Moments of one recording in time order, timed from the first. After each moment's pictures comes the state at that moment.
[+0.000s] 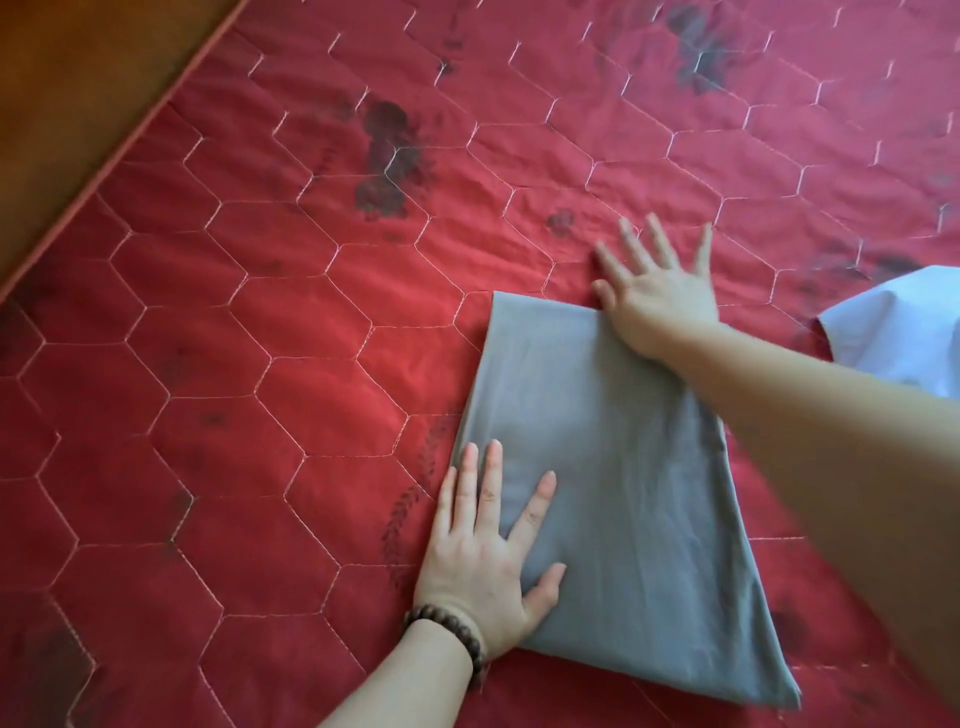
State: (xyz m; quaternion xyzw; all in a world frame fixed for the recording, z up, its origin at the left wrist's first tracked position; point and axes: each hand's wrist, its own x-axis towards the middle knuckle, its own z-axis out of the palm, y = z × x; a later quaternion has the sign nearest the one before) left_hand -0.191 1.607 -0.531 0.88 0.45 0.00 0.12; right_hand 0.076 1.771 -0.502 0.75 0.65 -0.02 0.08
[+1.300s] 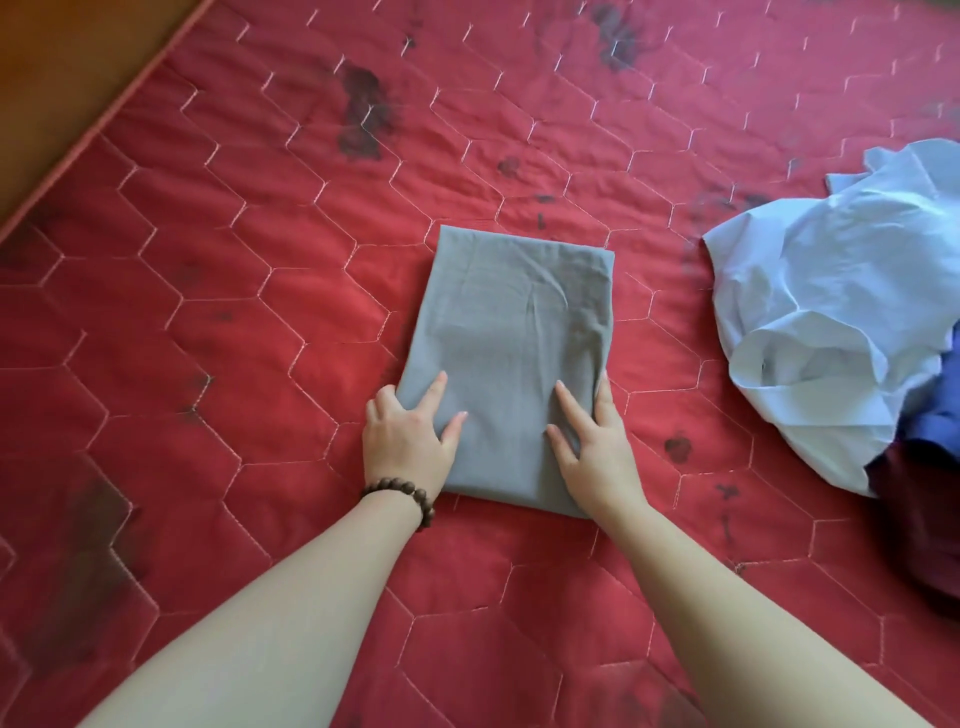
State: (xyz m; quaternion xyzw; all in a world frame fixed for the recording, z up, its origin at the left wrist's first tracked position) left_hand -0.226 1.577 -0.499 0.75 0.63 0.08 0.19; right_hand -0.040 1.498 -0.496 0.80 0.49 -0.25 -0.24
